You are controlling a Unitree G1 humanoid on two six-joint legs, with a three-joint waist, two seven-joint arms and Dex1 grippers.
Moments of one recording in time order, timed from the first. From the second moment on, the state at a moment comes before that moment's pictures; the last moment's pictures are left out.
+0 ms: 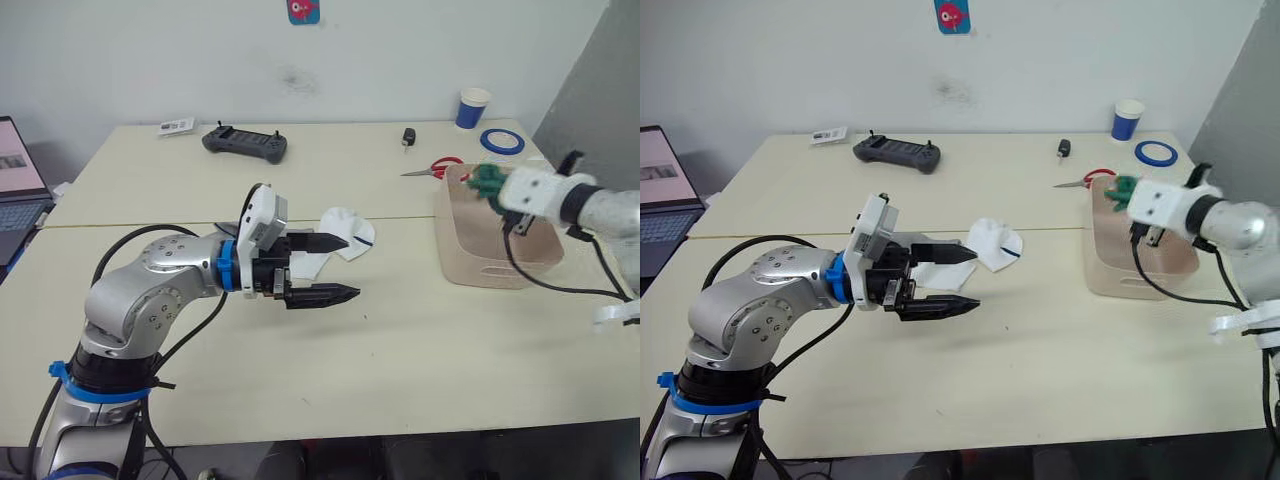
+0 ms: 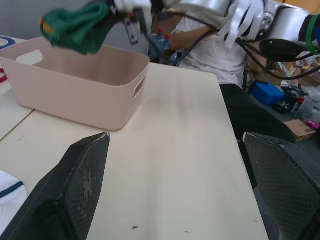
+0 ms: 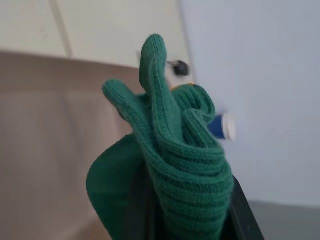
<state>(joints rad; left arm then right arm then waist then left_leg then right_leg) -0.55 0.67 -0.01 -0.37 -0.77 0.80 -1.03 -0.76 -0.99 0.30 0.34 -0.26 -0.12 0.68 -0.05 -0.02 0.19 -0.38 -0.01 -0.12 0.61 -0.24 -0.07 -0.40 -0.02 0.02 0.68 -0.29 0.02</state>
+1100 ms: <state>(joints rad) -0.58 0.68 -0.06 -0.38 -0.72 0.77 -1.04 -0.95 -1.04 0.28 0.38 -0.24 -0.12 1.28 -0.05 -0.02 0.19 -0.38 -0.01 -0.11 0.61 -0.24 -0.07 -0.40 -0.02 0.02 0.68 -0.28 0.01</state>
